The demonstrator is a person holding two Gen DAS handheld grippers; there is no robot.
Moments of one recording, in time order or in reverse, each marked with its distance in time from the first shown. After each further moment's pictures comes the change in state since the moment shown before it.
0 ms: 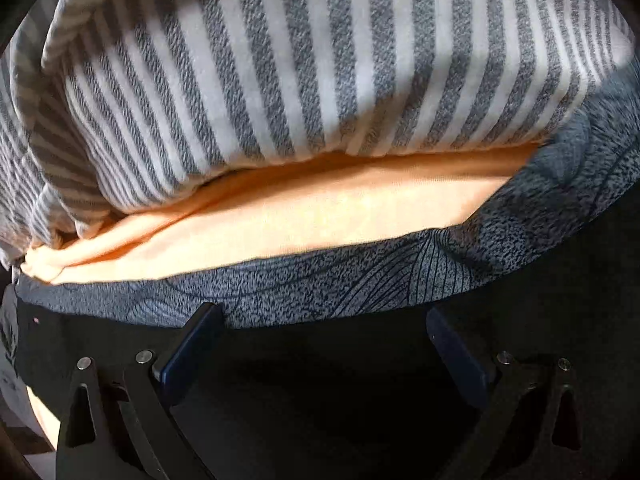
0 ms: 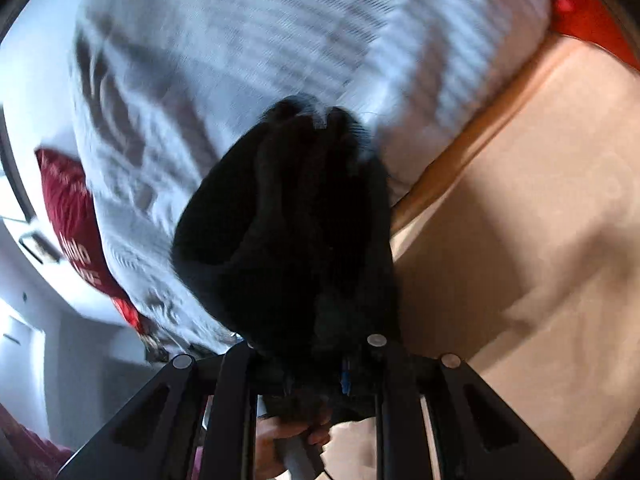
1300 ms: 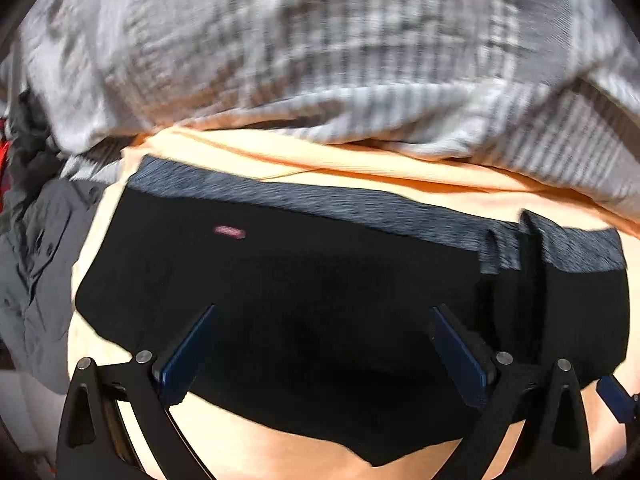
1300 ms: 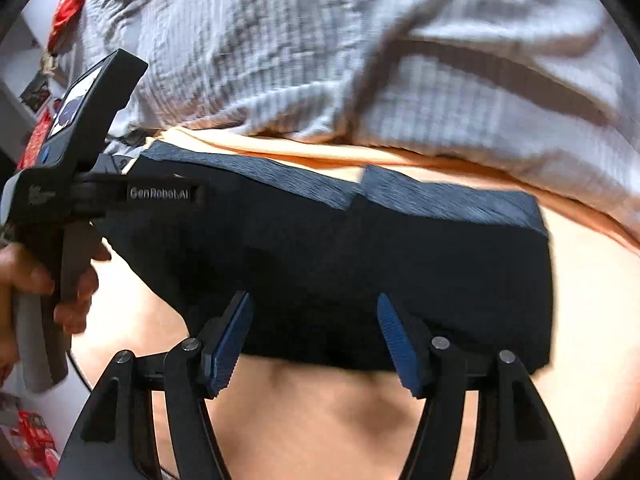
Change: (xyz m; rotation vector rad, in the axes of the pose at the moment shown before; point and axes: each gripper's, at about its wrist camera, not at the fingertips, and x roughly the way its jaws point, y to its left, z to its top) left arm -0.027 0.308 -0.100 -0.282 0.030 0.018; right arm 0.212 0.172 -0.230 -0.816 0.306 -0.558
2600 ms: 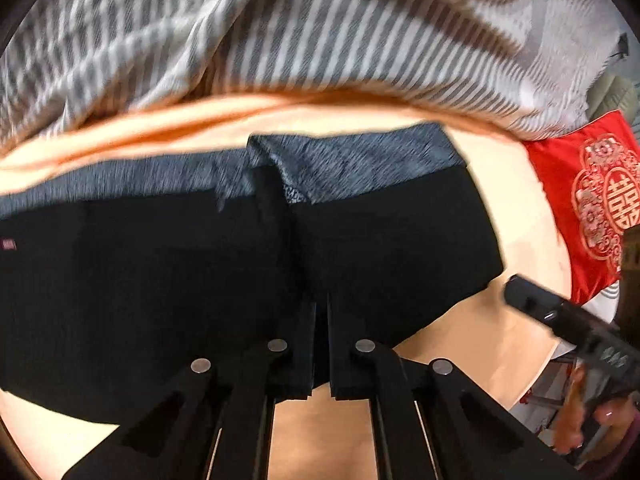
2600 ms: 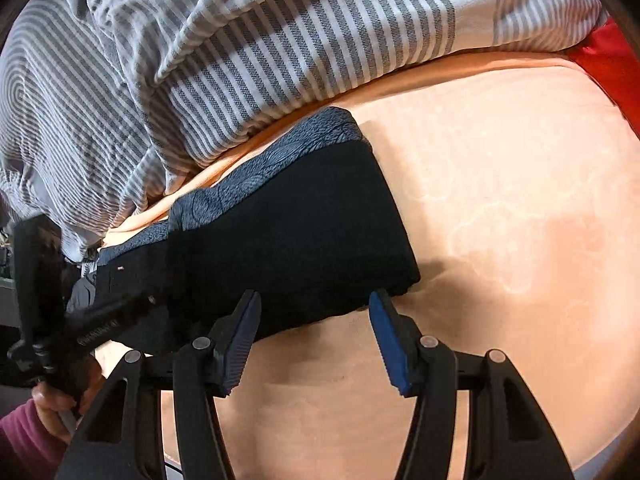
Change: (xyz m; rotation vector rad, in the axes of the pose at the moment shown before) left arm 0.004 -0.108 -0.034 0.259 0.144 -0.493; right arm -0.023 -0.142 -0.036 0.552 0.040 0.032
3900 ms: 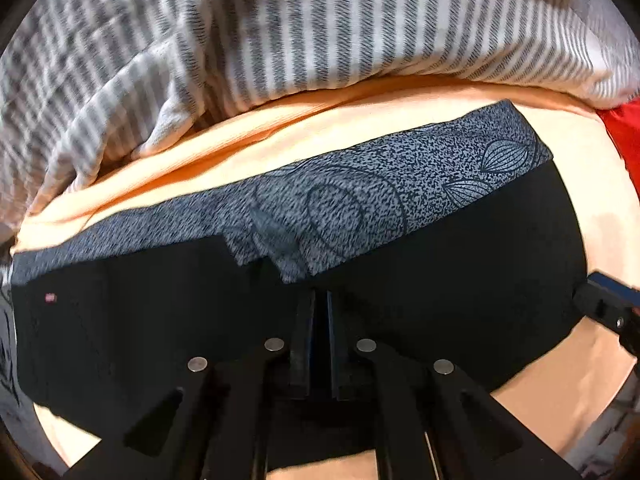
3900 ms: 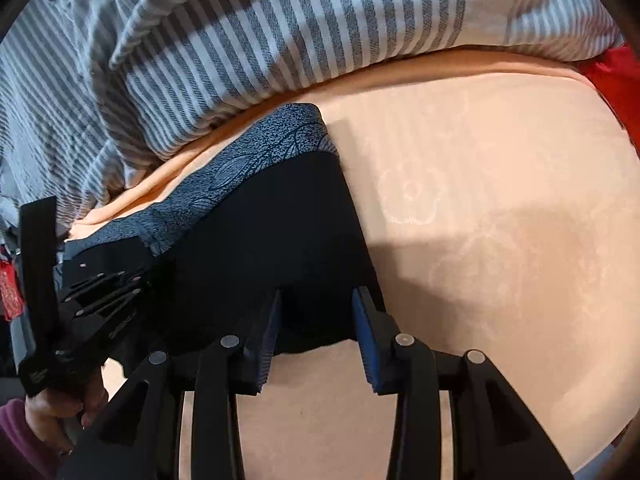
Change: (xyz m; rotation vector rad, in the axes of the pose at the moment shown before) left arm 0.046 -0.040 0.040 0.069 0.015 0.335; right arm 0.024 -0.008 0.023 -0.033 0.062 -0.087
